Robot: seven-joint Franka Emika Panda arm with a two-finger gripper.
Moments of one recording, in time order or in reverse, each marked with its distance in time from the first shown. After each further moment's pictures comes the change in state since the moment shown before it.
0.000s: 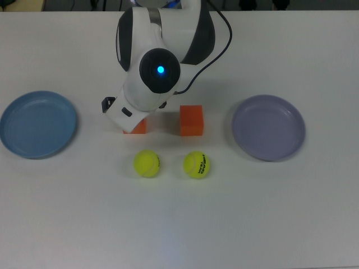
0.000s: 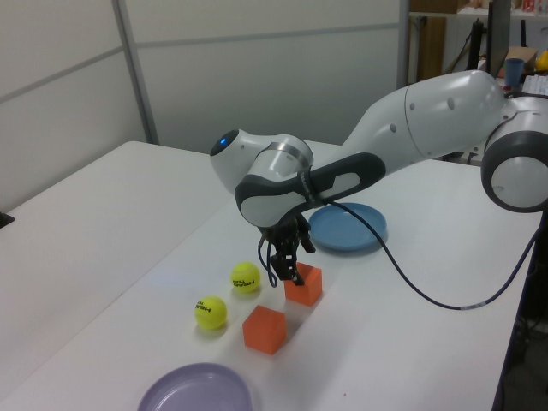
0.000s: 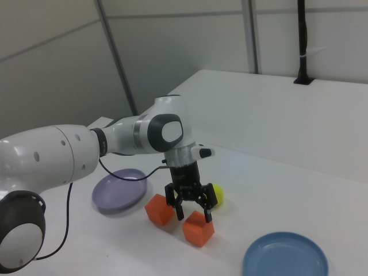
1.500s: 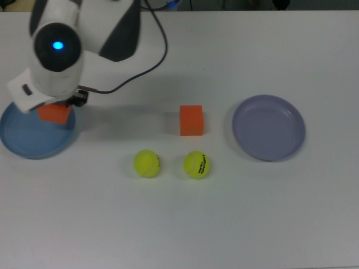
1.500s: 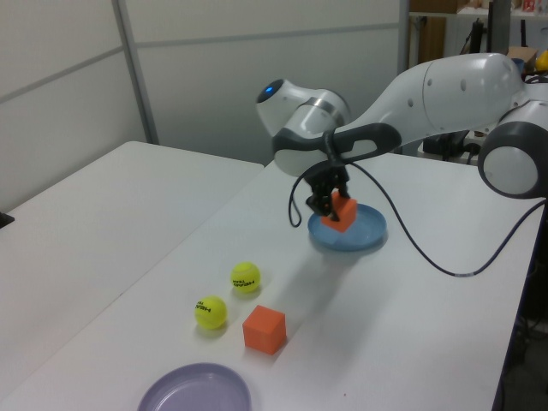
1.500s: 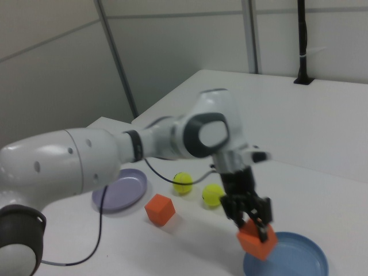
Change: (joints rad) arm -0.098 -0.011 -0.197 0.063 -0.046 0.049 0.021
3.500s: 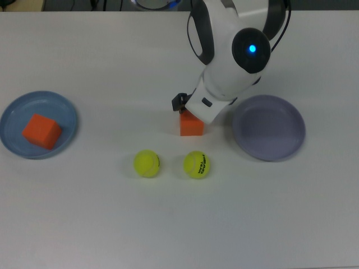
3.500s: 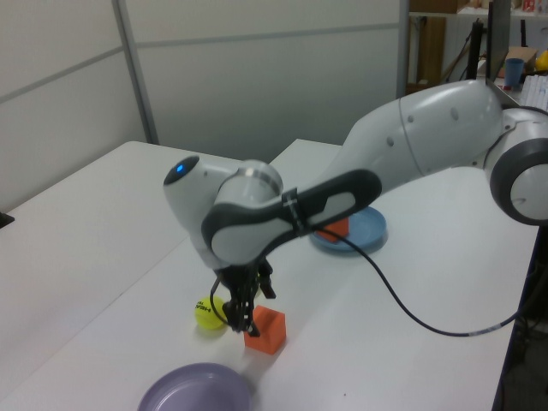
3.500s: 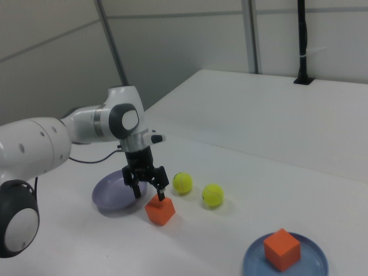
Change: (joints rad) arm 0.177 0.021 0.380 -0.042 0.080 -0.015 0.201
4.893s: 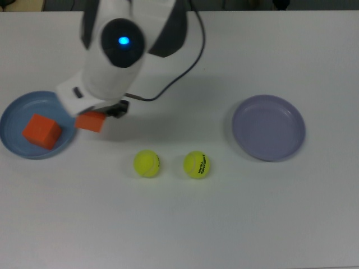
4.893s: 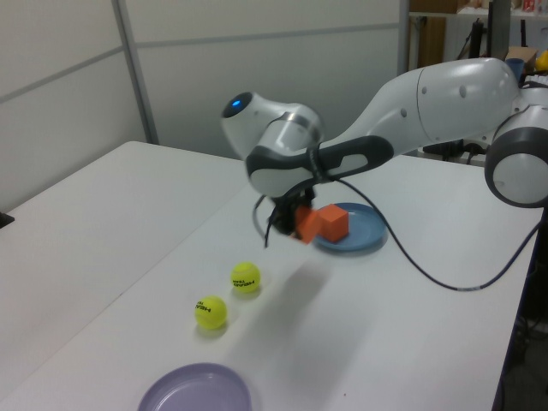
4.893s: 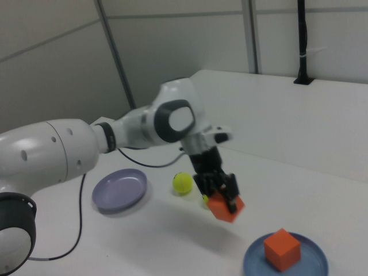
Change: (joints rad) arm -0.061 -0.047 -0.343 0.021 -0.083 0.056 -0.030
